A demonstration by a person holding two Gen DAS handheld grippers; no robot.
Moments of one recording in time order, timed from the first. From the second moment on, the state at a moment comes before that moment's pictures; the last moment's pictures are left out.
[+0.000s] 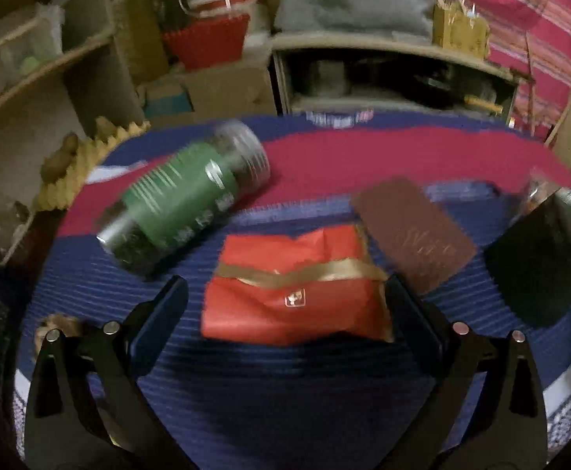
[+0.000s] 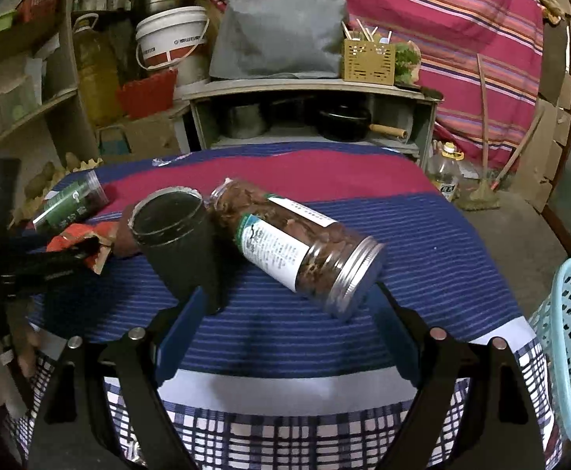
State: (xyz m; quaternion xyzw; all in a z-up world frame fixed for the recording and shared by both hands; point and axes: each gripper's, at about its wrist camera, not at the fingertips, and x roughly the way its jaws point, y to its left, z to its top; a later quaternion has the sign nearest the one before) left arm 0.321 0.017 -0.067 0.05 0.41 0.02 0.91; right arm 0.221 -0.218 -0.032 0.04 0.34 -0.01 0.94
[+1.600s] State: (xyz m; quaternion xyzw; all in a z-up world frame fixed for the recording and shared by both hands) left arm 0.198 -0.104 0.044 0.05 0.31 -0.10 0.94; right arm 0.120 -0.320 0.050 0.04 0.29 -0.02 0.95
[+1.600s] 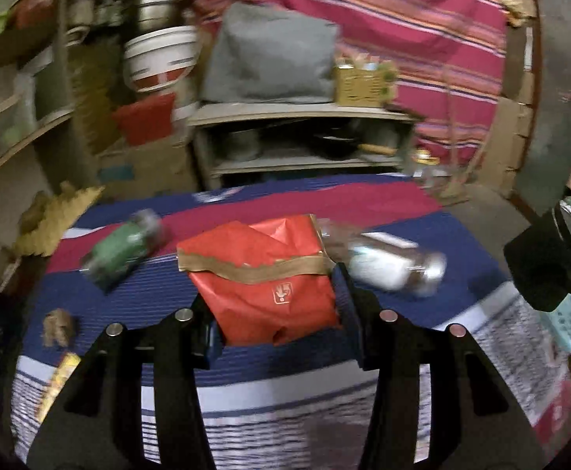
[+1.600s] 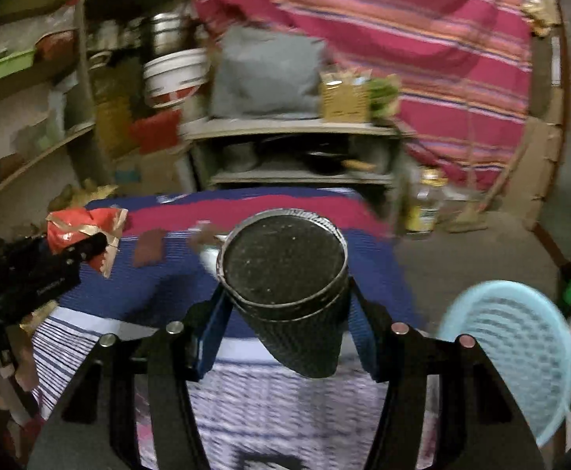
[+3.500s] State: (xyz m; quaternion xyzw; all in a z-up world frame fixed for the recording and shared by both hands) left arm 0.175 -0.347 -0.007 0.10 0.31 -0.24 0.91; right arm 0.050 -0.551 -0.028 0.13 0.32 -0.20 0.92
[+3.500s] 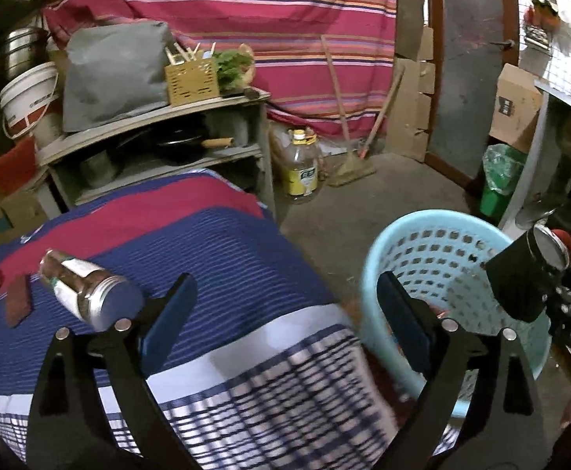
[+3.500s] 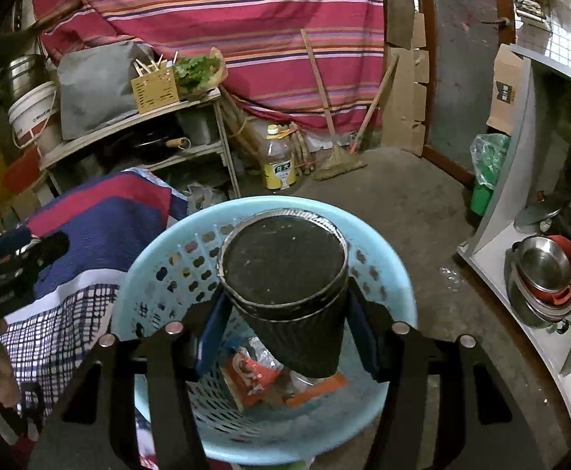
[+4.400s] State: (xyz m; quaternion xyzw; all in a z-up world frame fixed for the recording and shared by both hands) left arm 0.164 -0.068 0.062 0.05 0.27 -0.04 0.96; right arm 0.076 -0.370 0.034 0.07 0.27 -0.08 0.96
